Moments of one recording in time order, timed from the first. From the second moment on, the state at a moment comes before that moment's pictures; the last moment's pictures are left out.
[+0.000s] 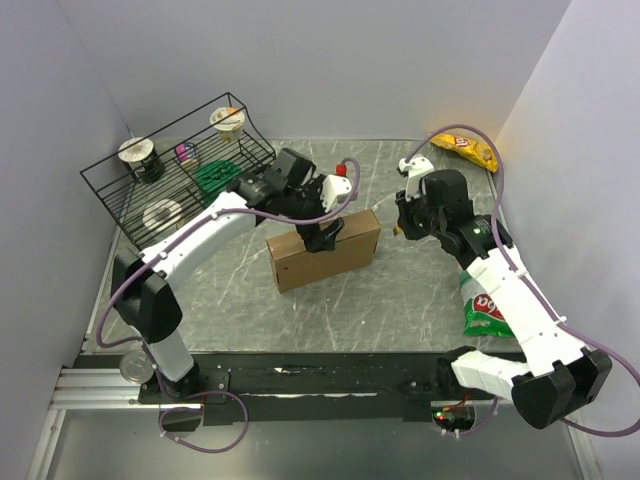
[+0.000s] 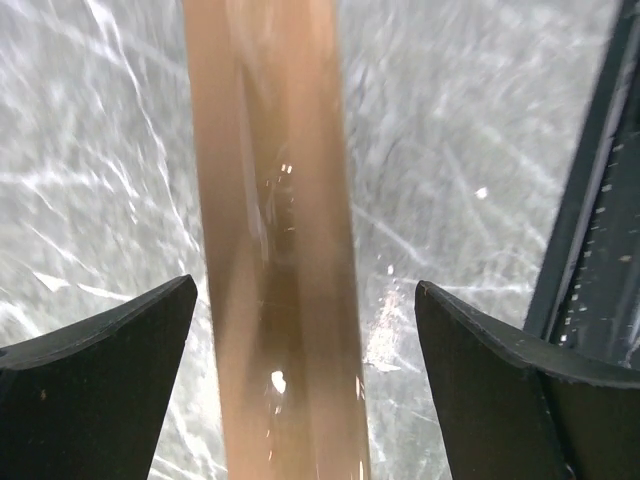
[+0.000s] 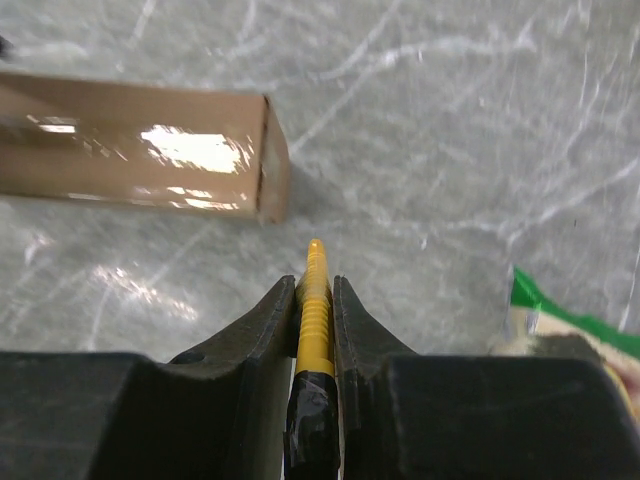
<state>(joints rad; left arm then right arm) -0.69 1.71 1.62 -0.74 0.47 0.41 0.38 1.13 1.21 -0.72 0.01 -0.06</state>
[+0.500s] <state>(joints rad) -0.32 1.40 1.47 -0.63 0.25 0.30 0.37 1.10 1.13 -0.77 -0.07 -0.03</state>
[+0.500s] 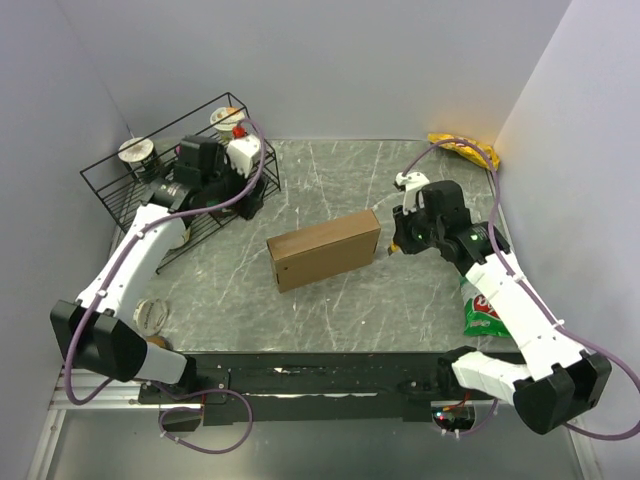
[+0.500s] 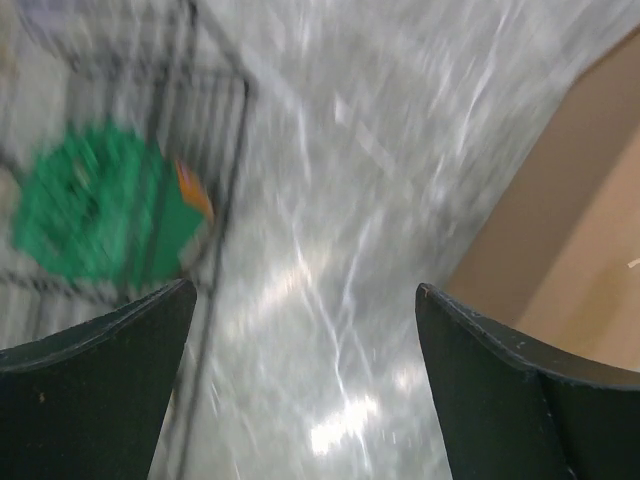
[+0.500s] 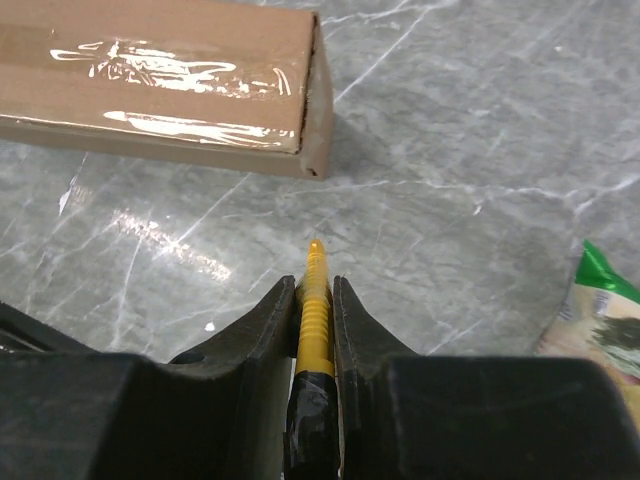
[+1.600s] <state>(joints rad) -0.43 1.21 0.98 -0.50 0.71 0.39 0.44 1.48 1.36 -0.64 -0.08 -0.09</state>
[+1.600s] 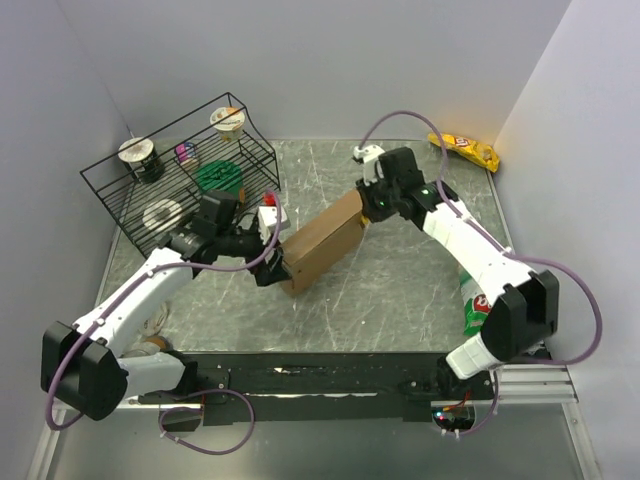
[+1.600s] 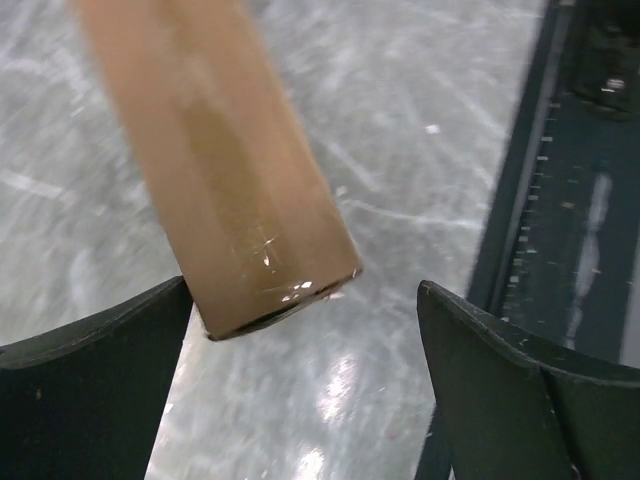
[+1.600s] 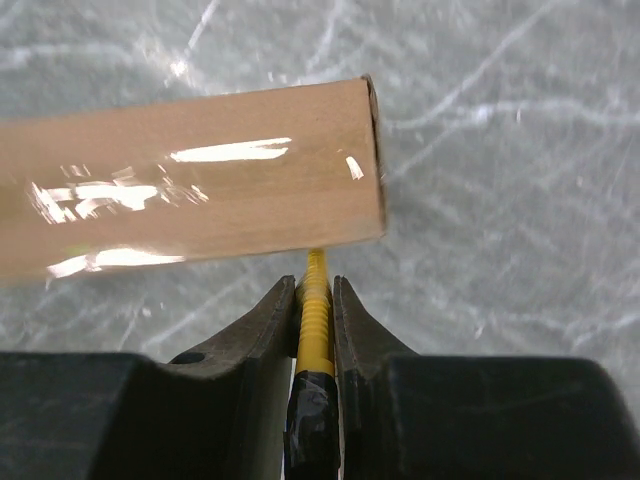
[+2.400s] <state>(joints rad) -0.56 1.33 1.24 -0.68 0.73 0.54 0.59 1.84 1.72 -0.59 -0.07 -0.11</state>
